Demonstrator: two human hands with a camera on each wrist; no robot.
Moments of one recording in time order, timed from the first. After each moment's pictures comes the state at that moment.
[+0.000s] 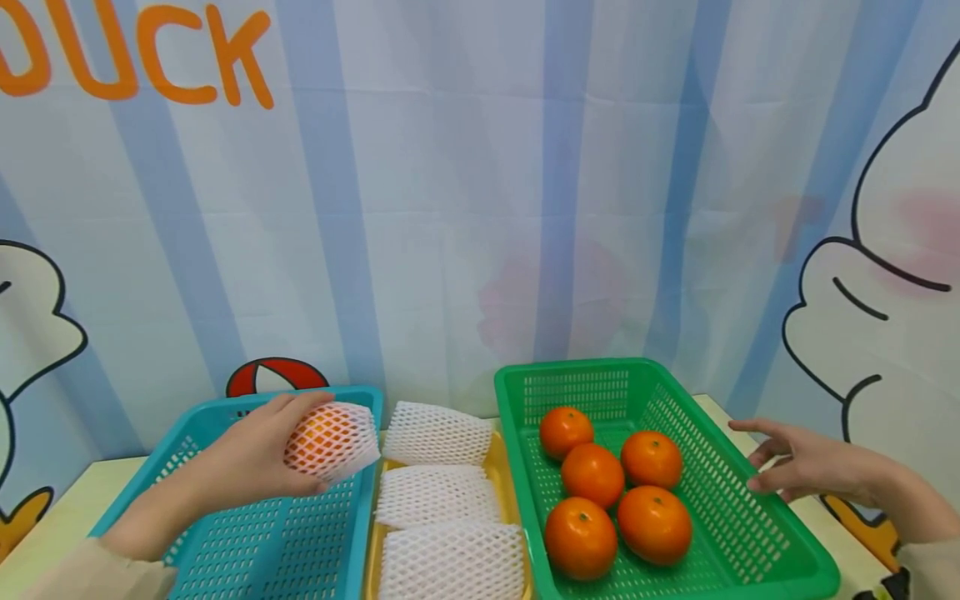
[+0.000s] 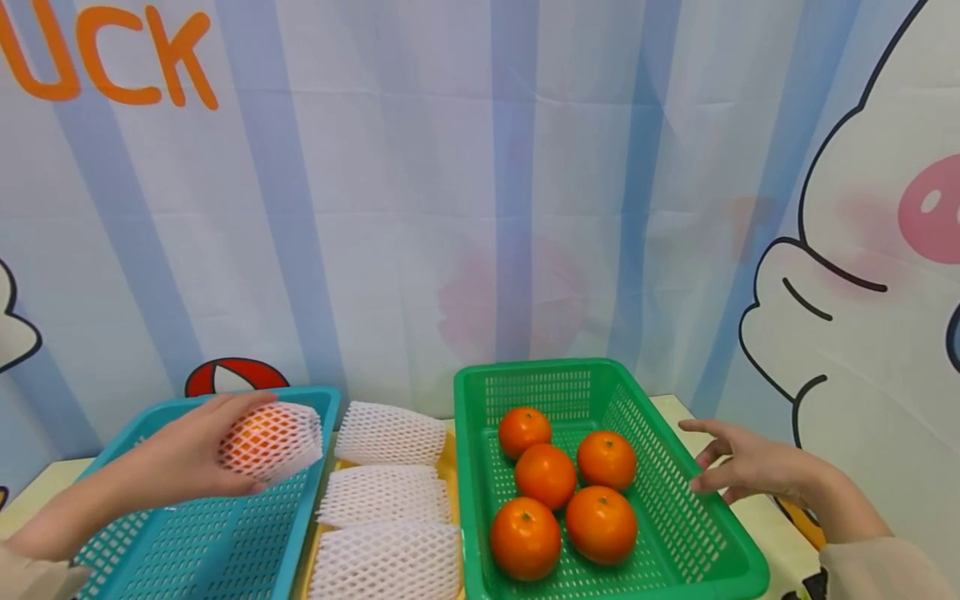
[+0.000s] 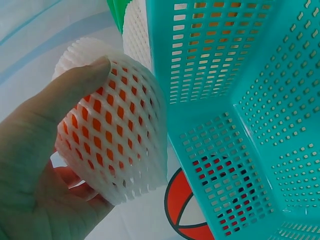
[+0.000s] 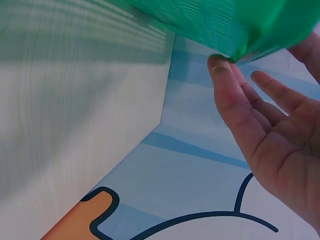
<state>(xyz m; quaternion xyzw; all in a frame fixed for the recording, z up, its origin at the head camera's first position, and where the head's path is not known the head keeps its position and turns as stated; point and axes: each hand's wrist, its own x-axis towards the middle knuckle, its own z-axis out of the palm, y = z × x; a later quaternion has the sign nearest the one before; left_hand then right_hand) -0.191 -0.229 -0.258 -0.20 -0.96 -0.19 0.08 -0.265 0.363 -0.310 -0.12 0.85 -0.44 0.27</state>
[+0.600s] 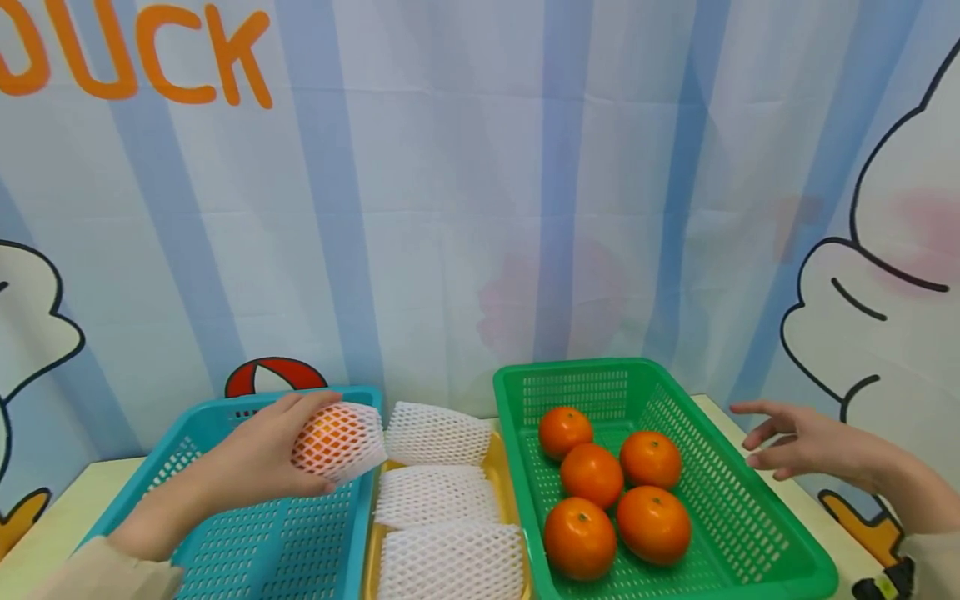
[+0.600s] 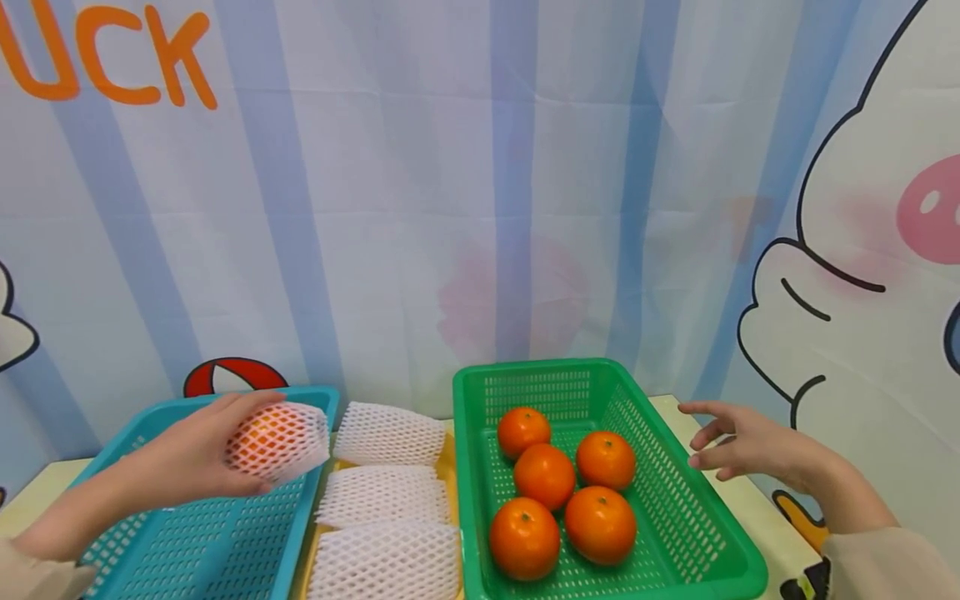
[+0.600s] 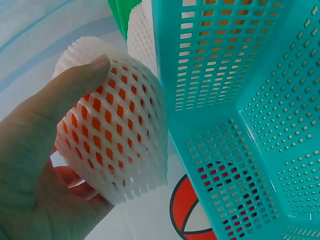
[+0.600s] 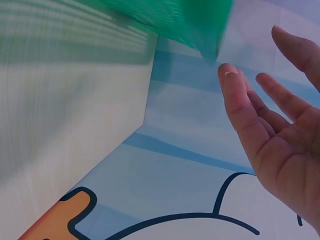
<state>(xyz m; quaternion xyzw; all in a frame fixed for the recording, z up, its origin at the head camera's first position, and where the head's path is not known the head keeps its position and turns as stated) -0.191 -0.221 -0.258 -0.20 -0.96 -0.18 0.08 -0.266 0.362 -0.295 -0.15 0.86 -0.44 0.22</state>
